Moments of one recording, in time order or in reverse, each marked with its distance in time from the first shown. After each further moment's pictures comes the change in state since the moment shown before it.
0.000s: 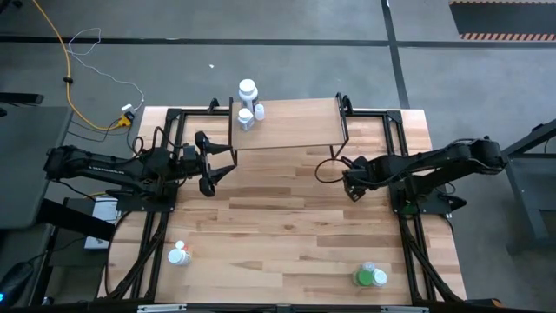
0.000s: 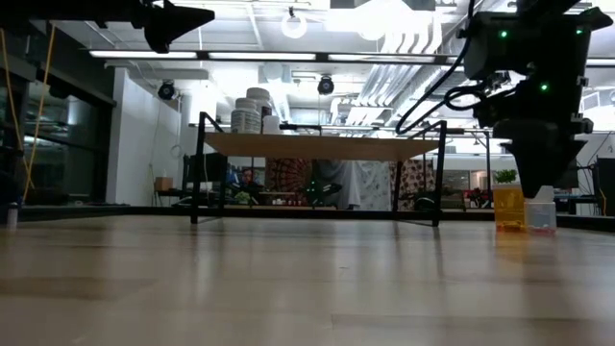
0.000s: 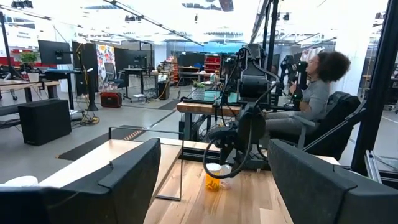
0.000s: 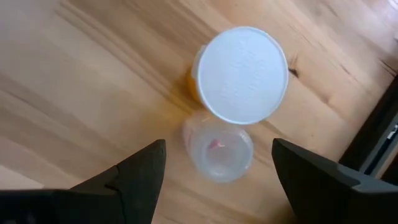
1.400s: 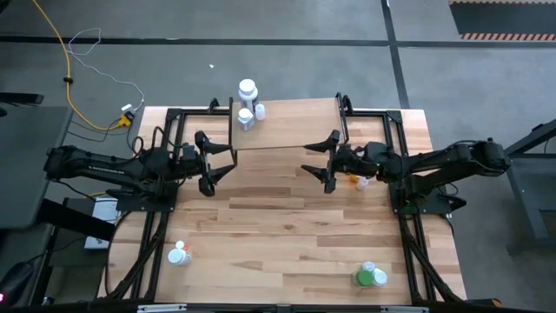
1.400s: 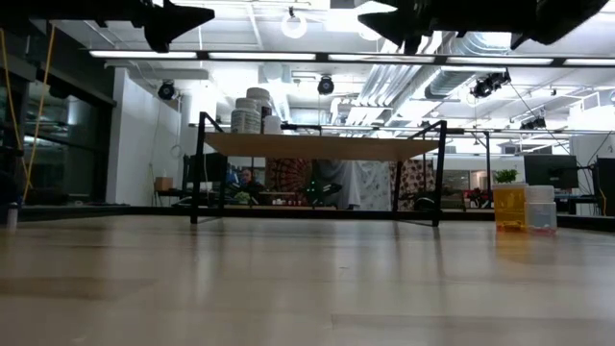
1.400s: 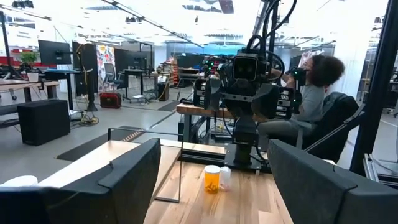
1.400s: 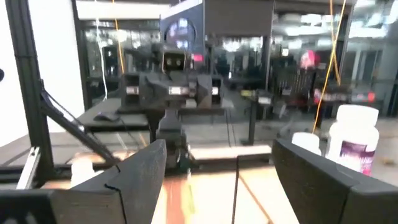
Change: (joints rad) left arm -0.001 -0.001 0.000 0.008 0.000 -0.008; right arm -0.059 -0.032 -0.095 1.764 -0.206 -0.977
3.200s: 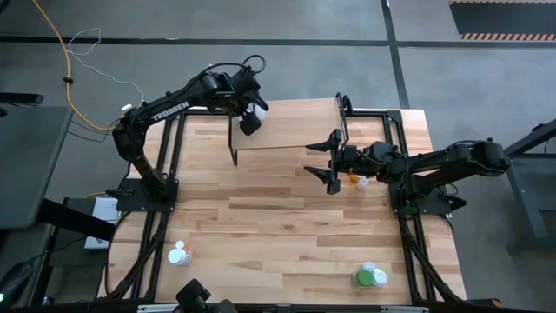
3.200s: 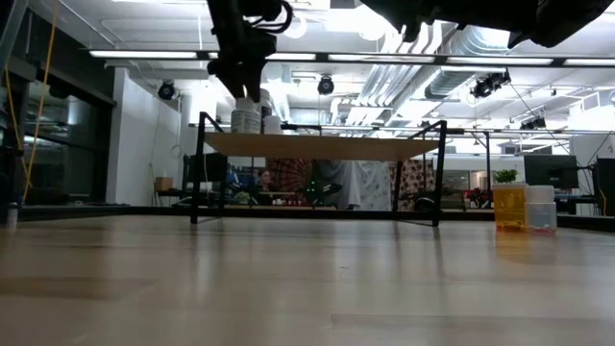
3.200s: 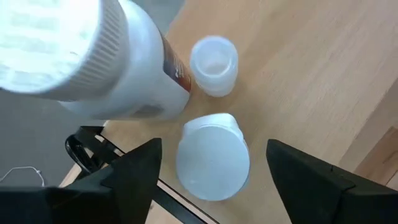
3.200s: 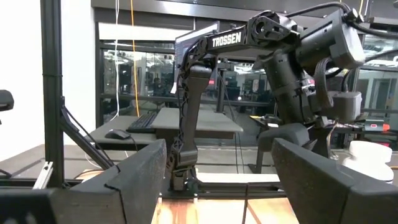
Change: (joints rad) left arm 0.580 1.025 1.392 -1.670 0.069 -0.061; right arm 0.000 0.000 -0.020 0.136 -0.066 -0.051
